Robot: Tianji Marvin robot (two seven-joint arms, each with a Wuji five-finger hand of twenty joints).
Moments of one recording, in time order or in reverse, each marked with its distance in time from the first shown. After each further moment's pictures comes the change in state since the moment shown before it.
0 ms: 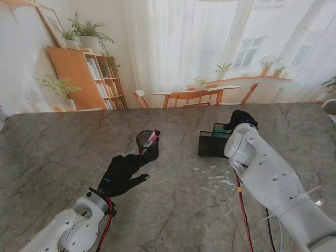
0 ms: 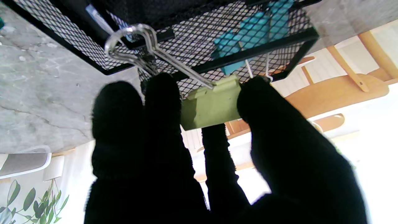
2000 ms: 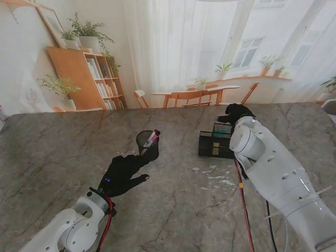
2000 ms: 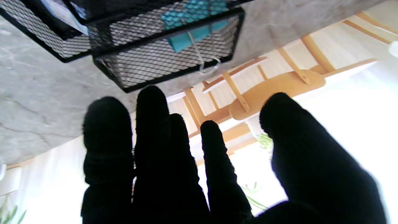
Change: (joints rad) left arm -0.009 0.002 0.005 0.009 -0.002 0.003 -0.010; right arm -0.024 0.033 0.069 -0.118 -0.015 -0.110 0.145; left_hand 0.000 0.000 0.000 0.000 0.000 0.000 0.000 0.000 0.000 0.000 0.000 0.000 0.000 0.000 0.000 0.000 0.000 0.000 0.000 0.000; right_hand -0.167 0.120 -0.029 0.090 -0.011 -0.001 -0.559 0.108 -0.193 -0.102 -0.104 -0.041 -0.188 0.106 0.085 0.046 -0.189 0.146 0.091 0.174
